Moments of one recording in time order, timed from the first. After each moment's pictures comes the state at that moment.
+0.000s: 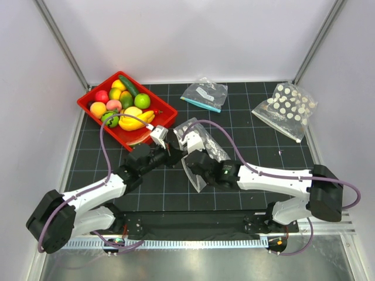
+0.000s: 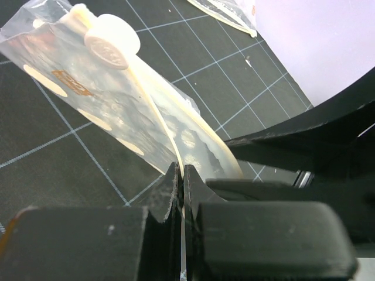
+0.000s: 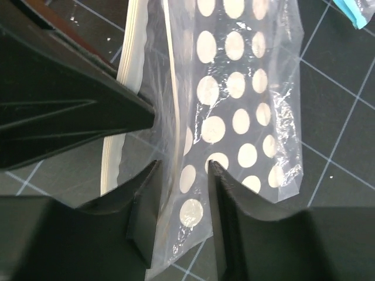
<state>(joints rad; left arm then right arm) -0.70 1.10 0.45 0.47 0.19 -0.50 1.17 1.35 0.93 -0.25 0.63 0.27</state>
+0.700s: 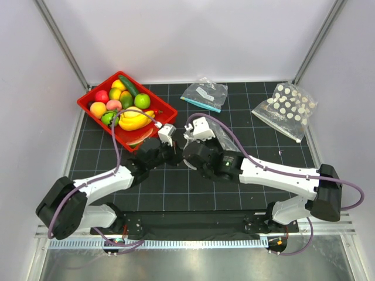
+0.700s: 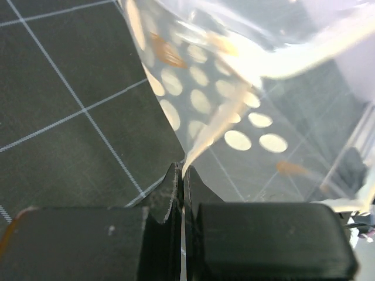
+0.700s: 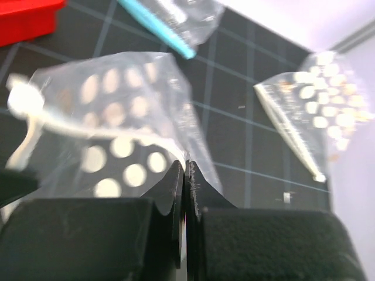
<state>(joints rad) -0.70 1.24 0.53 0.37 0.18 -0.48 1.17 1.38 1.13 -0.50 1.10 0.26</state>
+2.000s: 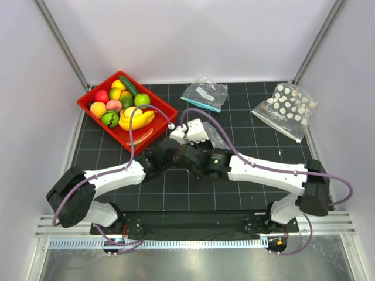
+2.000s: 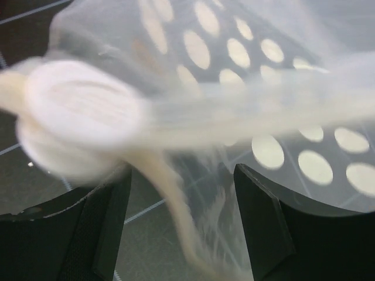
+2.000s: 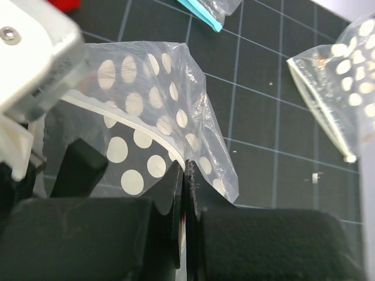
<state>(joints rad) -0.85 1.38 0.71 0.09 -0.19 -0.35 1.20 1.52 1.29 -0.74 1.05 0.49</state>
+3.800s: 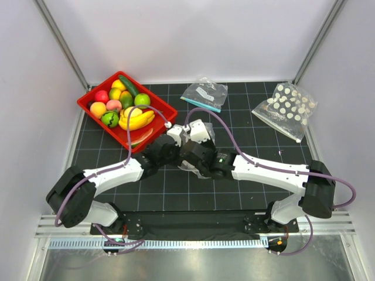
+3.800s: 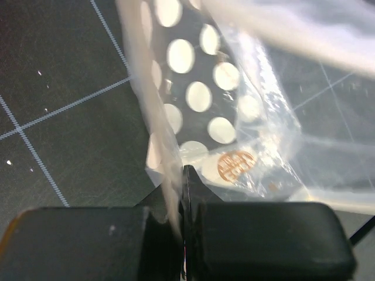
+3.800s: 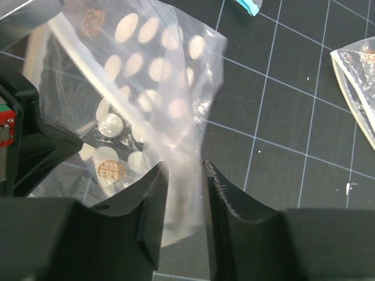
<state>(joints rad) -0.77 1.38 0.70 0.07 -0.04 -0.39 1.13 1.46 1.15 -0.56 0.87 0.39</state>
